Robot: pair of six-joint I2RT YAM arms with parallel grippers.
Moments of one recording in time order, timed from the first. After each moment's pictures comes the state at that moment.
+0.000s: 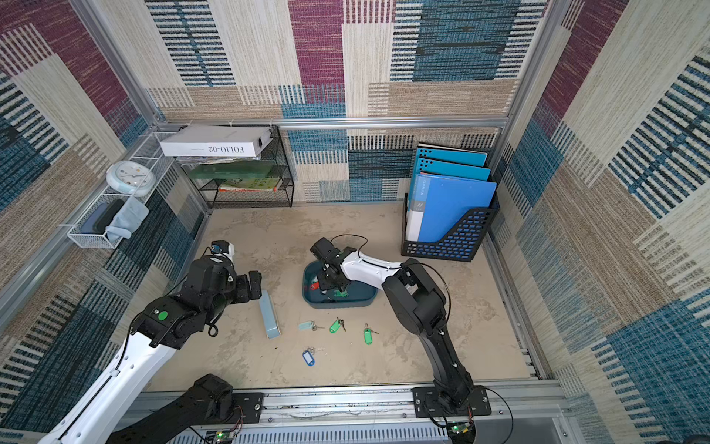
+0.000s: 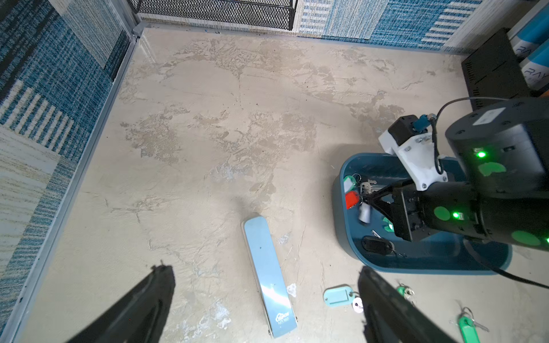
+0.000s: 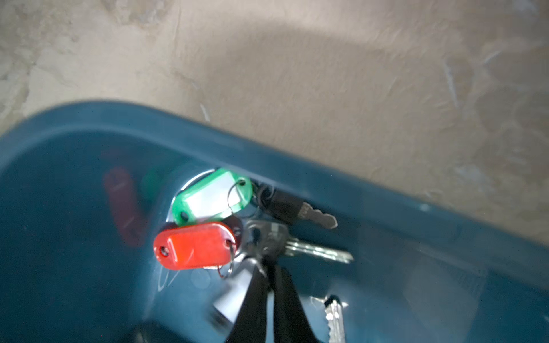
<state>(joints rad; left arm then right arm) -0.43 0.88 1.03 -0.89 -0.32 -0.38 0.80 2.15 1.59 -0.59 0.03 0.43</state>
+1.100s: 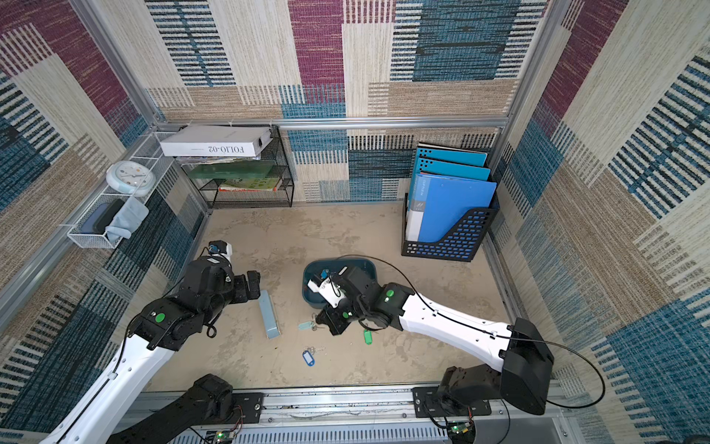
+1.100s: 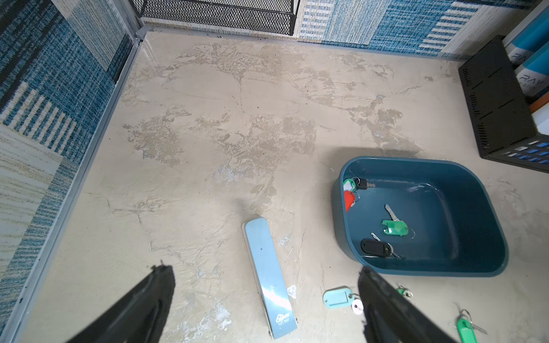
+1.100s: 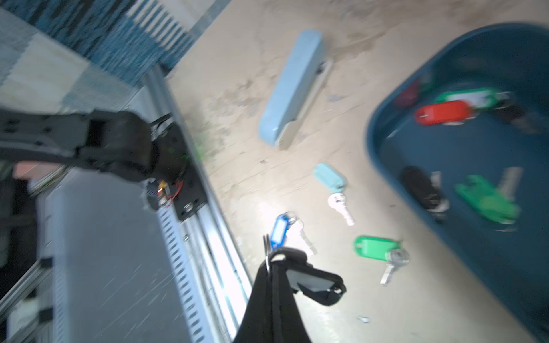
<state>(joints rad) -0.42 0.87 1.03 -0.89 -0.32 -0.38 1.03 1.33 1.00 -0.45 -0.36 0.27</state>
